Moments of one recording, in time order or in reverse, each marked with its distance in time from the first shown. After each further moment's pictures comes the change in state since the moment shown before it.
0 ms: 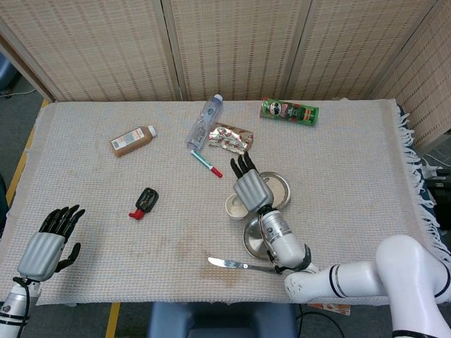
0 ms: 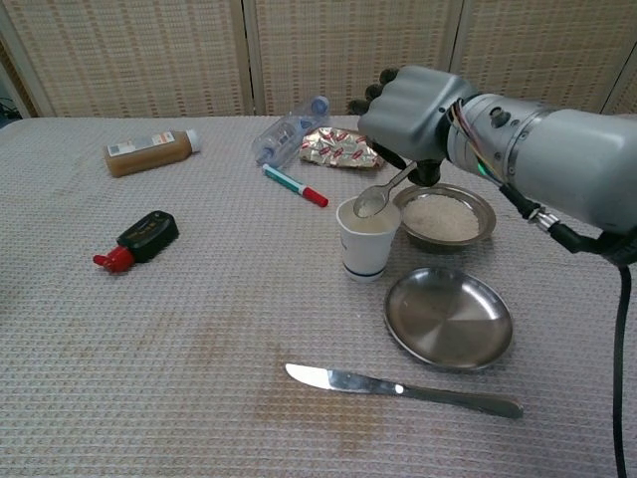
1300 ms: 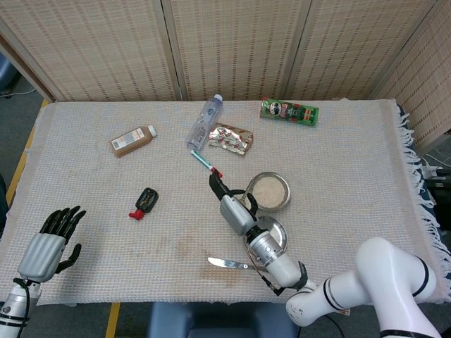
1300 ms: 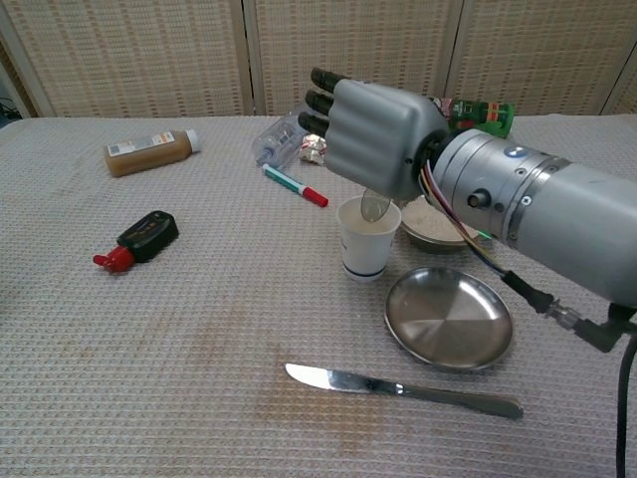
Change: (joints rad) left arm 0.002 0.001 0.005 0.001 0.007 0.004 -0.004; right arm 0.024 -0.071 -0.152 -0.038 -0.213 0.166 -0.510
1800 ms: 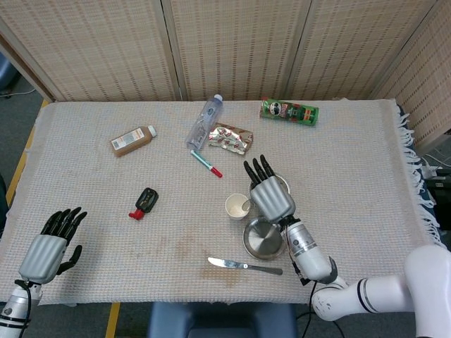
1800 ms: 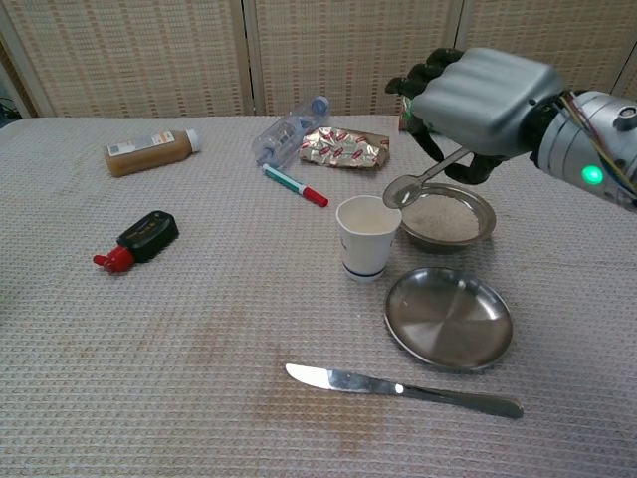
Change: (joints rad) left arm 0.004 -0.008 0.003 -0.008 0.004 0.002 0.033; right arm -0.207 0.174 0.067 -0.046 -0.081 -0.059 0.794
